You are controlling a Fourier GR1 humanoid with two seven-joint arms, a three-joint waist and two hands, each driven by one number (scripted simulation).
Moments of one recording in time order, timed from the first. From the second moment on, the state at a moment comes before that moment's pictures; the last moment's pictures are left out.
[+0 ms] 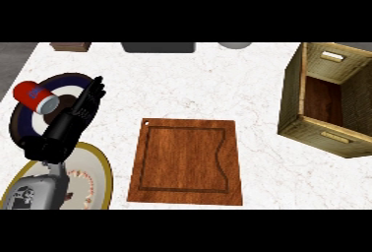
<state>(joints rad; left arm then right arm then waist) -0.18 0.17 0.06 -1.58 -0.08 -0.22 0.03 -0.85 -0.38 -0.28 -1.78 0.71 0.12 0.90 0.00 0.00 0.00</state>
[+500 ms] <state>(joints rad) -0.15 0.16 0.05 -1.60 -0.09 -0.23 0.01 -0.72 -0.46 -0.39 -1.55 0.62 0.02 0.62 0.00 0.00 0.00</state>
